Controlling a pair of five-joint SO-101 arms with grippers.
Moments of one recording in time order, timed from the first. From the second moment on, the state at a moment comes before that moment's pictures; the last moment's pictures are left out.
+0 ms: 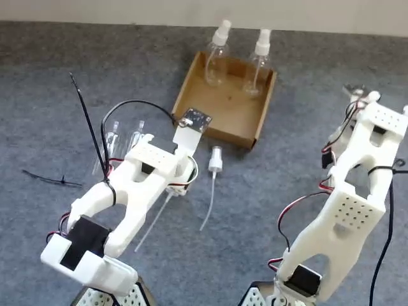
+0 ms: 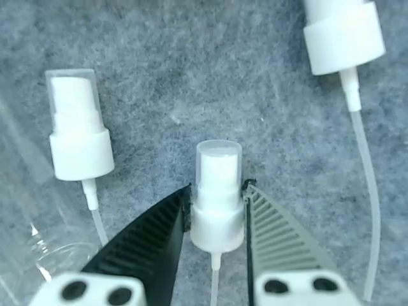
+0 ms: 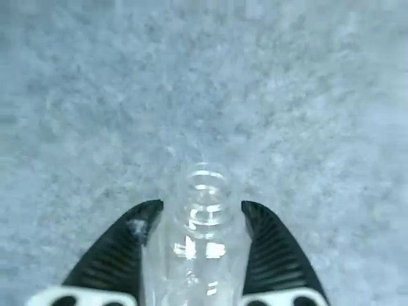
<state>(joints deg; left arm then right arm) 18.5 0.1 32.8 57.6 4.0 24.2 38.5 -40.3 96.9 31.3</state>
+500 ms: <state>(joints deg) 16.0 -21.6 29.4 62.4 4.0 4.1 5.7 -45.8 100.1 14.2</state>
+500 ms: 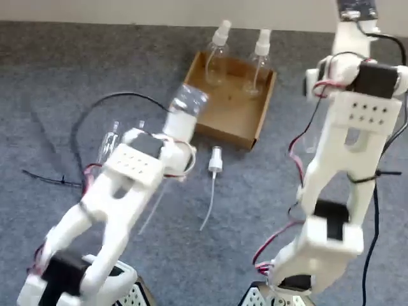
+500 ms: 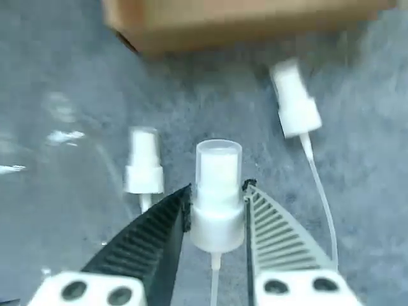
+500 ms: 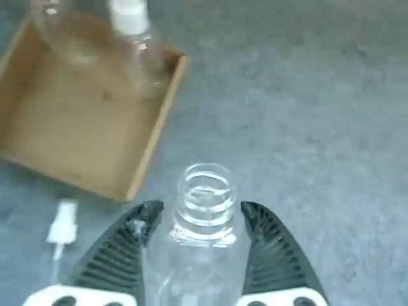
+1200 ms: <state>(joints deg) 10.5 -36.5 -10.3 67.1 3.5 -33.0 -45.2 47.2 38.0 5.0</state>
